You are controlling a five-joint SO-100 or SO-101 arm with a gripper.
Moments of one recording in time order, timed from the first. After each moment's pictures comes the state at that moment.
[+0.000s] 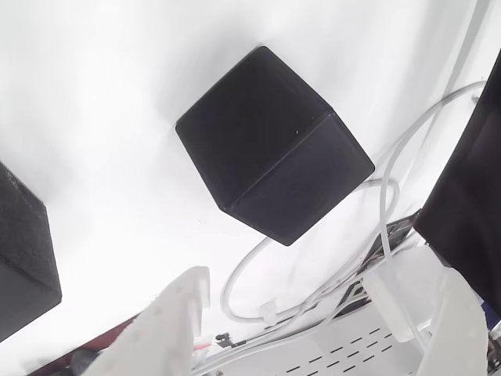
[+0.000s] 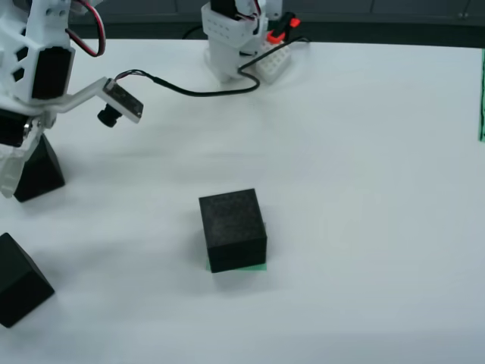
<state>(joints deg) 32.8 72.7 70.2 60.6 -41.6</state>
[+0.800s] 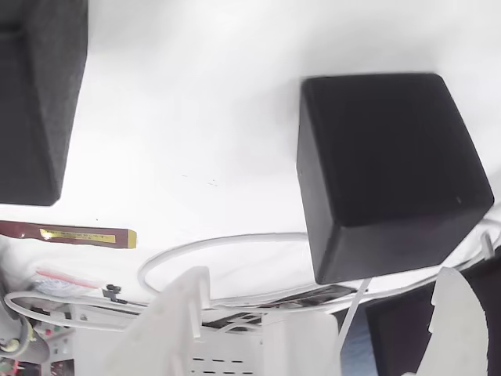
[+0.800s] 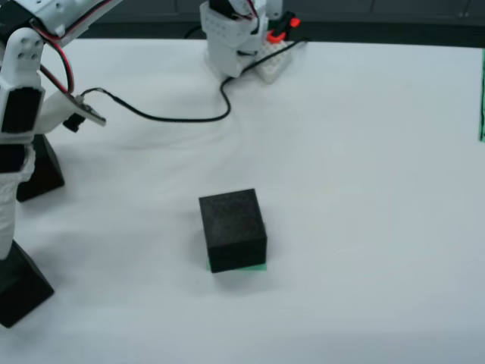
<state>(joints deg) 37.4 61.8 66.8 49.4 -86.9</state>
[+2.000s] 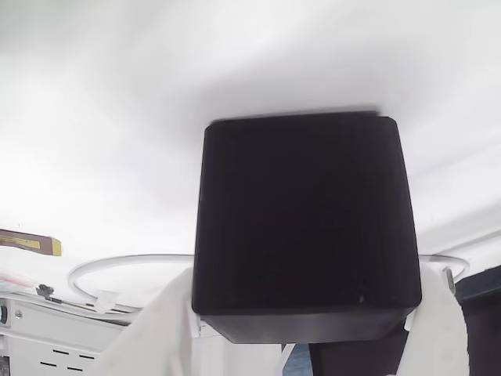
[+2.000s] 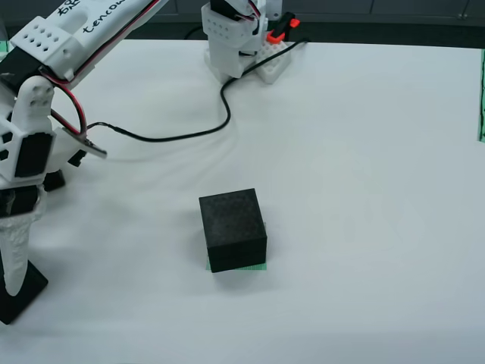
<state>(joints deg) 33.8 51.0 58.7 45.9 -88.1</state>
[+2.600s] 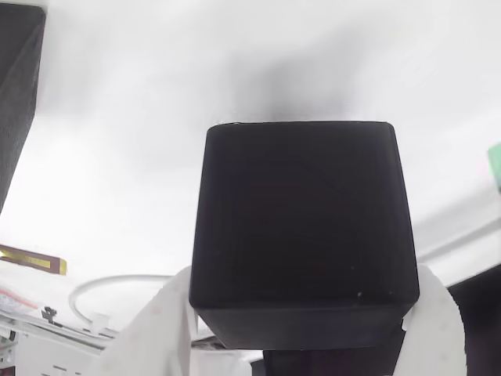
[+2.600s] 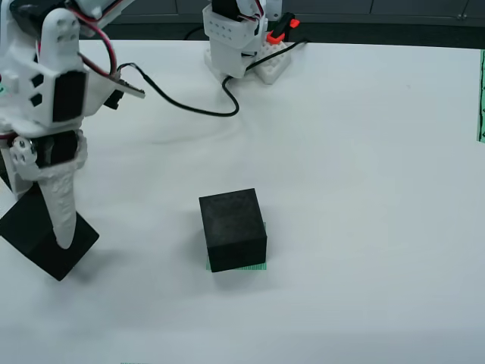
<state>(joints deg) 28.8 72.6 69.8 65.5 -83.2</state>
